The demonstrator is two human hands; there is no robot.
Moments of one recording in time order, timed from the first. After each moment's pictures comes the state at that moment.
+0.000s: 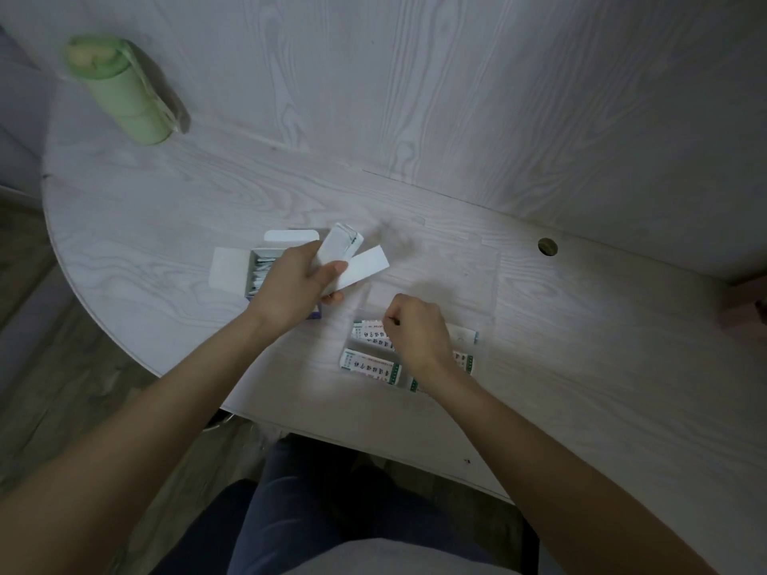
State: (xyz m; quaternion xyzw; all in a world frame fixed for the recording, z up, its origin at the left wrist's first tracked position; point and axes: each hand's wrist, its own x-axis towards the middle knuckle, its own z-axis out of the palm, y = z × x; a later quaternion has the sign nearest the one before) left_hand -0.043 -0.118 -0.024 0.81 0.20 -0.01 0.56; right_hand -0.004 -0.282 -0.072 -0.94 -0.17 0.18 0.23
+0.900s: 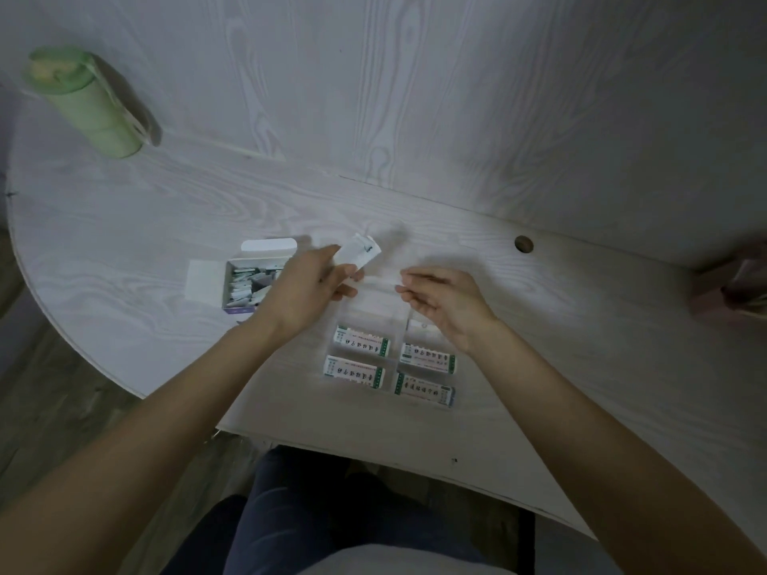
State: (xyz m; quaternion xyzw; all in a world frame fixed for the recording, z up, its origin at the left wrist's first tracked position) left_hand -0.024 -0.140 -0.024 0.82 0.12 -0.04 0.56; right_hand 0.039 -0.323 -0.024 -0.64 0.10 0.33 0.69
